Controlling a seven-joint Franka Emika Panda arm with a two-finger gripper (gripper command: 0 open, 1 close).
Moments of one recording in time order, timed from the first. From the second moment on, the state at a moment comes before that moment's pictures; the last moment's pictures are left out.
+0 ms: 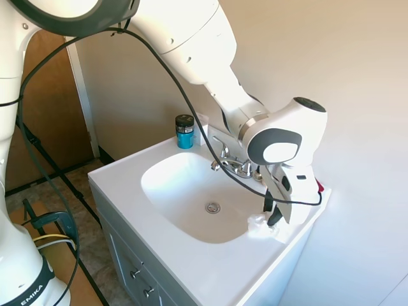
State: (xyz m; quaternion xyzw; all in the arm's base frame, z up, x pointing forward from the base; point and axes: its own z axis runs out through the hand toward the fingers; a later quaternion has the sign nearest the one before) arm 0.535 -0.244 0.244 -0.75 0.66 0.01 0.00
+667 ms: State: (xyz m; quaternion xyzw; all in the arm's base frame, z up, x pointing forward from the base) arm 0.541 -0.162 0.377 -0.79 0.61 -0.05 0.05
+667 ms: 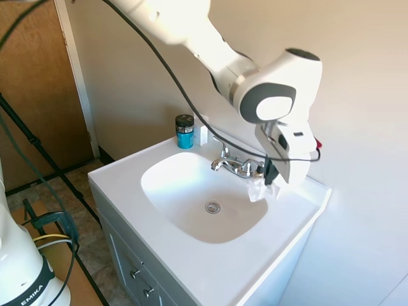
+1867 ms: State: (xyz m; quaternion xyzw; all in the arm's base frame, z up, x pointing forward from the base) arm 0.459 0.379 0.294 -0.92 0.39 -0.06 0.02
